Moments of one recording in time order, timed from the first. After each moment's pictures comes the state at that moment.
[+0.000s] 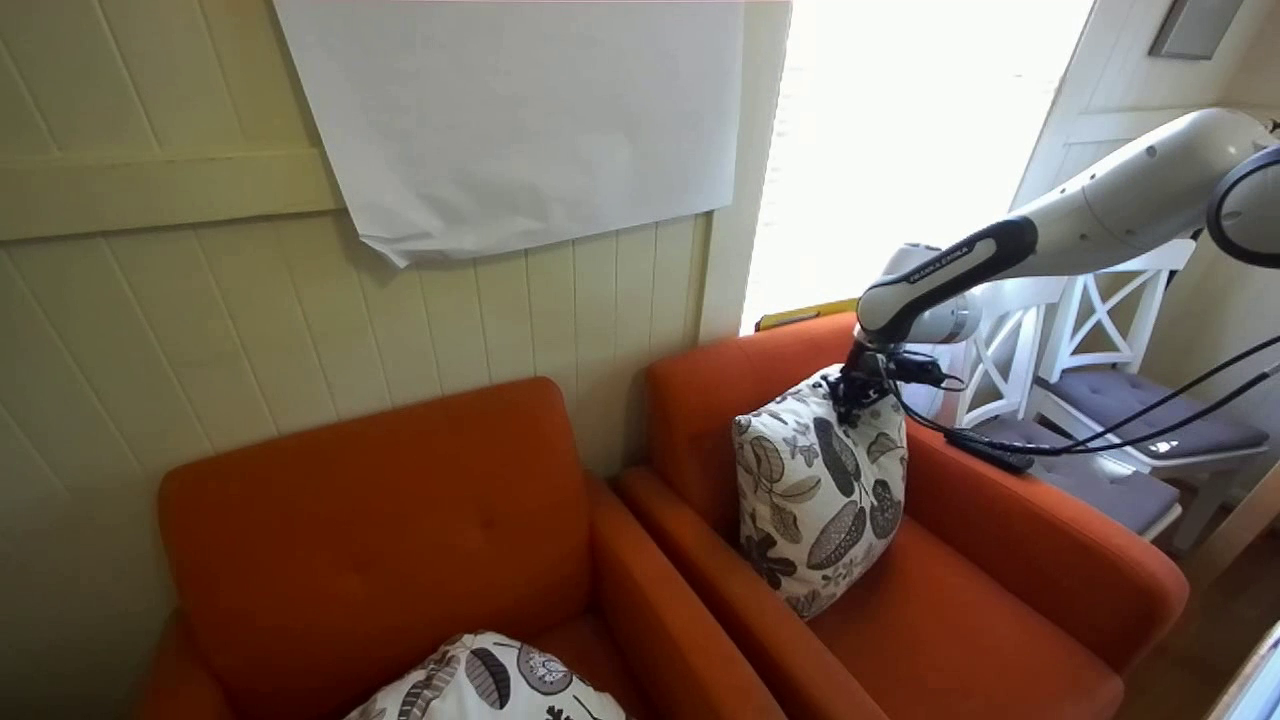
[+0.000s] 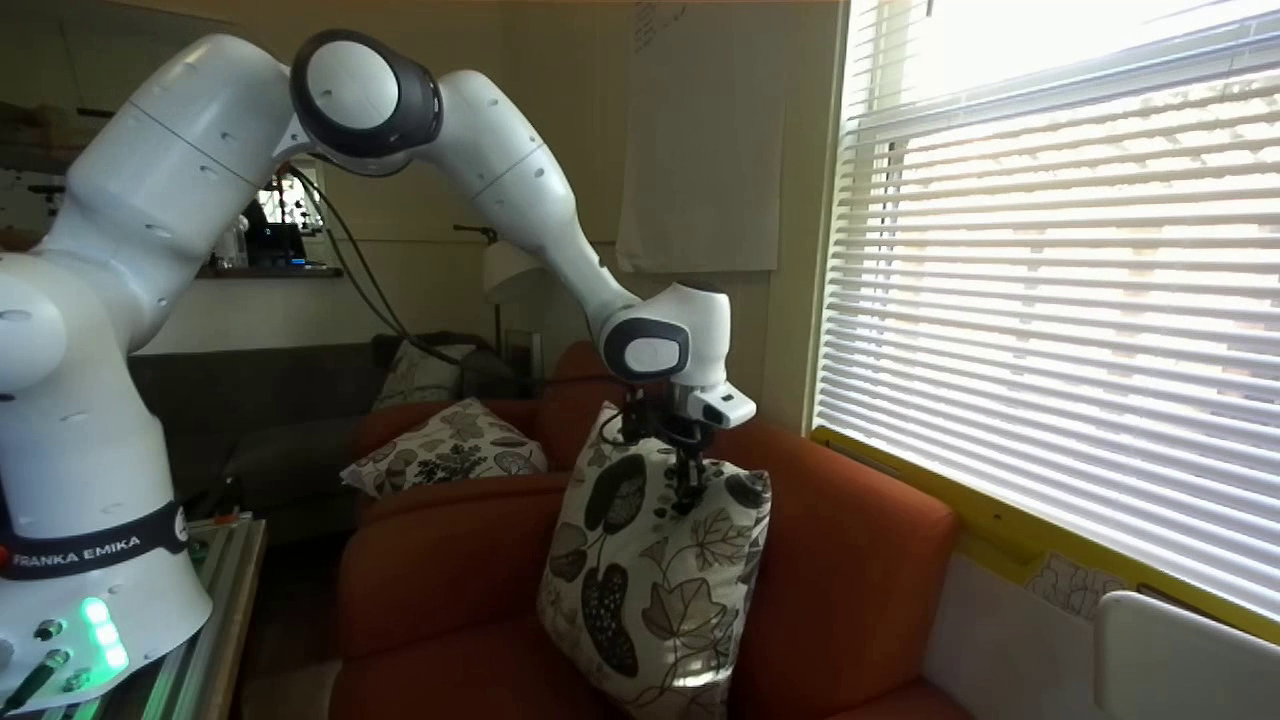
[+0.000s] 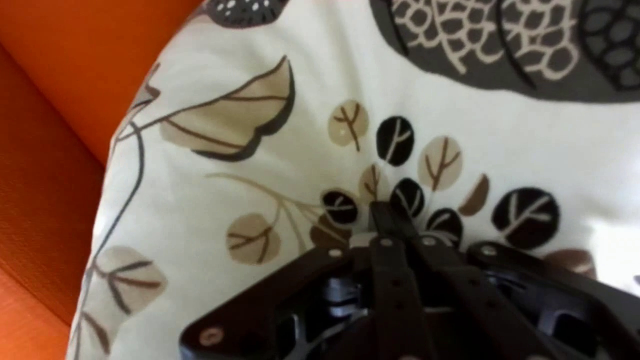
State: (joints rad) arm -0.08 0.66 -0.05 -1.79 0.22 2.51 0.20
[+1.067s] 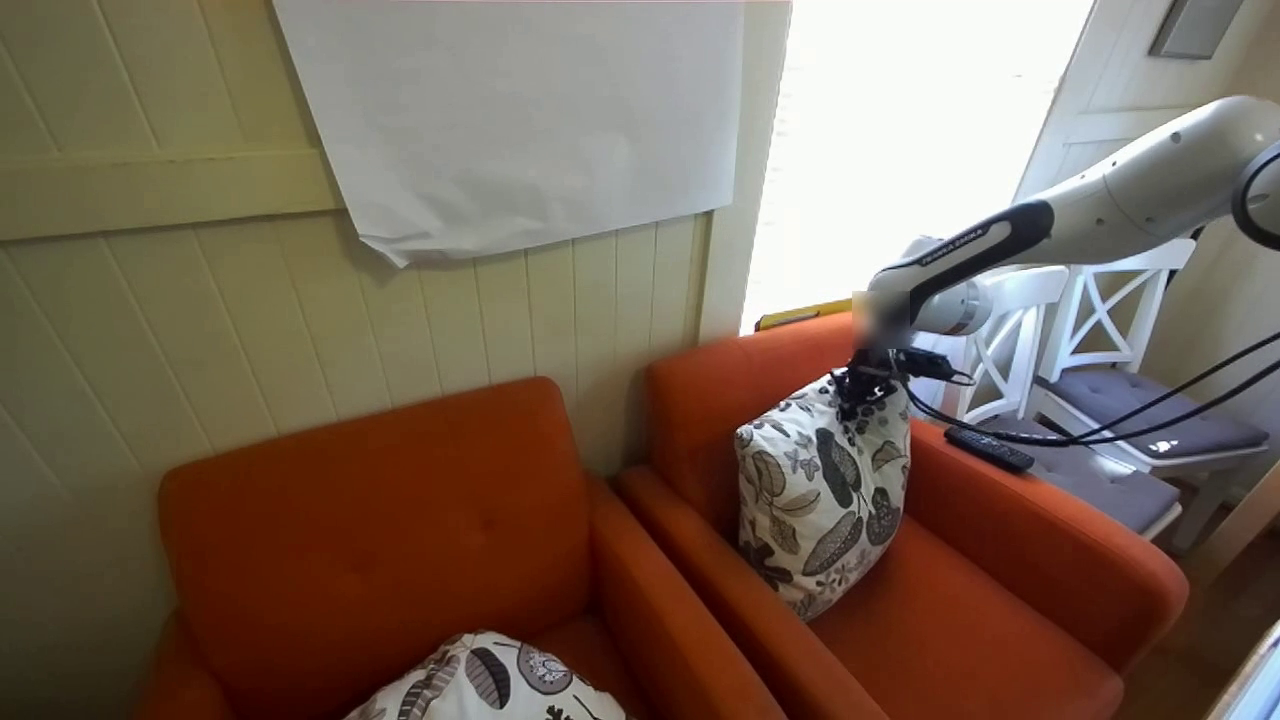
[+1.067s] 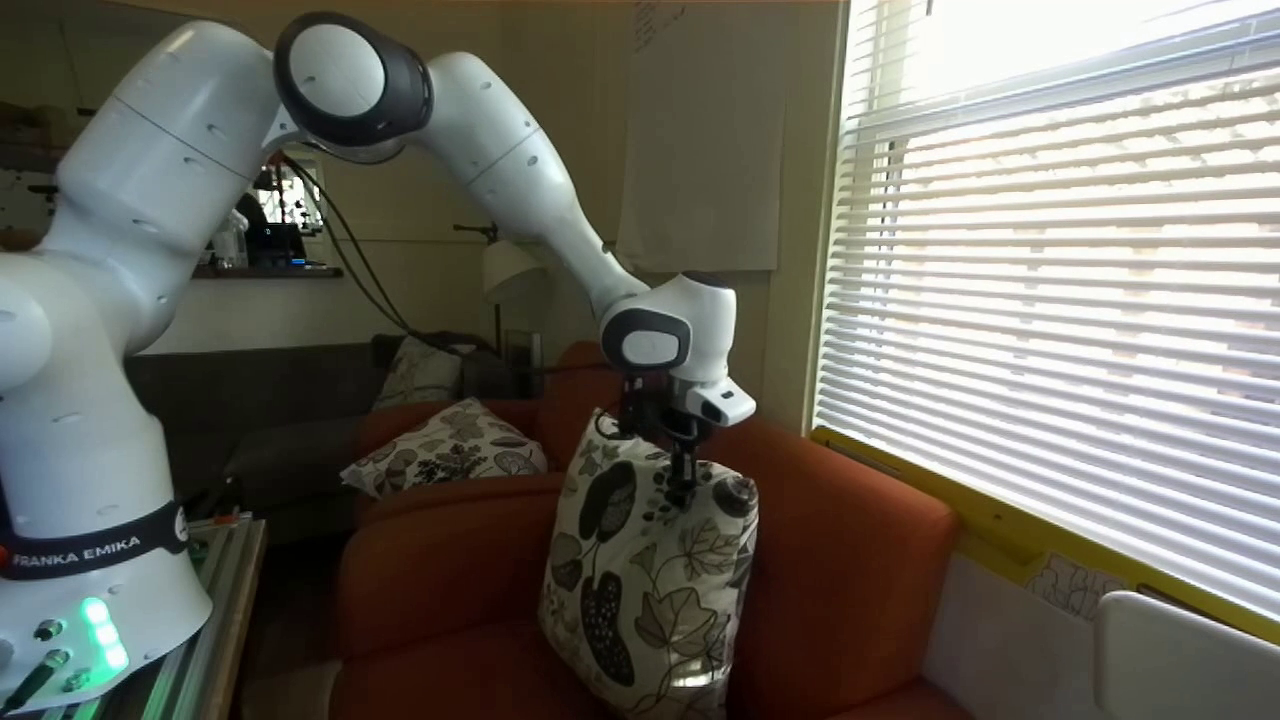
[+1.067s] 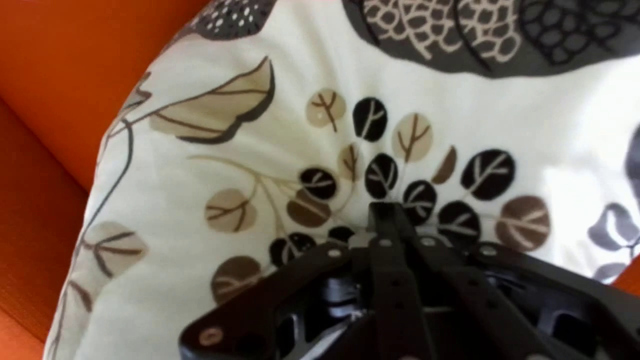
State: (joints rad) arm -0.15 0.62 0.01 -1.82 0.29 2.45 0.15
